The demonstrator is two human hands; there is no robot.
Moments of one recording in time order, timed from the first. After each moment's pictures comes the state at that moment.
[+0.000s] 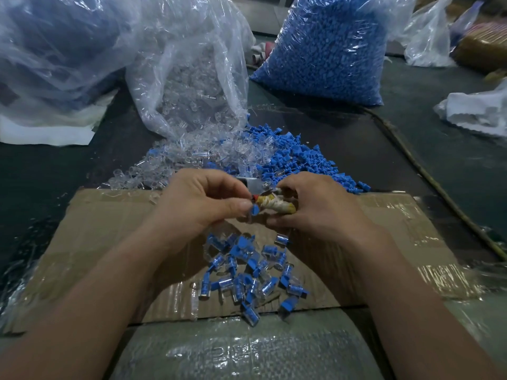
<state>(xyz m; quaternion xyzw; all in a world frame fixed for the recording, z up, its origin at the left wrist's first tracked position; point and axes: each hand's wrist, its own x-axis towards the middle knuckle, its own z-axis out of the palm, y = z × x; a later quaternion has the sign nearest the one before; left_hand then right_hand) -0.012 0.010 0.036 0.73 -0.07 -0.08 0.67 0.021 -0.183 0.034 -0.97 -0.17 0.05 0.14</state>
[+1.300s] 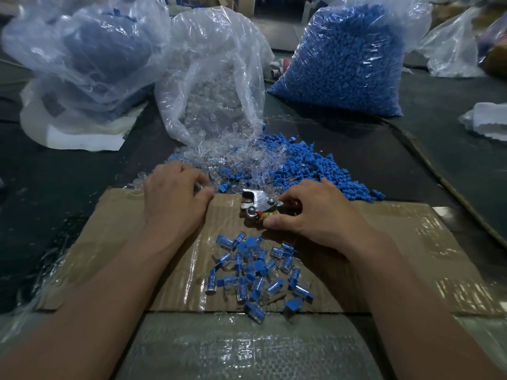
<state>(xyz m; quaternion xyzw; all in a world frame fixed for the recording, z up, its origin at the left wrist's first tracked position) 0.011 0.034 -0.002 0.96 0.06 0.20 0.21 0.019 -0.177 0.034 -0.97 -0.19 0.07 0.13</state>
